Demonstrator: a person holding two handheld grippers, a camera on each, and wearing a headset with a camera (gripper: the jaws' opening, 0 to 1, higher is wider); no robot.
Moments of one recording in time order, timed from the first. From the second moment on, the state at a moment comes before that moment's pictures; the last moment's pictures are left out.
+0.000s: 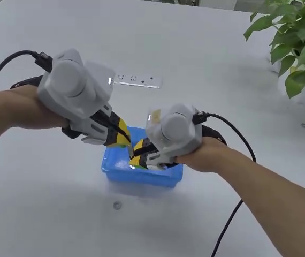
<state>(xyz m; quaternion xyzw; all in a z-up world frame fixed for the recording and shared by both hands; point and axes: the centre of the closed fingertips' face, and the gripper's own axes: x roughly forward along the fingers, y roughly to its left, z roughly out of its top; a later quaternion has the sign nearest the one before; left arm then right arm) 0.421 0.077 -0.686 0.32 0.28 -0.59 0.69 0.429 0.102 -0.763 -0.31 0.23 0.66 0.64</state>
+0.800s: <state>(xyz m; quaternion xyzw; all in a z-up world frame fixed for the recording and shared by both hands) 0.386 0.079 -0.650 0.34 0.26 -0.57 0.70 0.399 0.105 -0.726 -0.33 0.20 0.66 0.64</state>
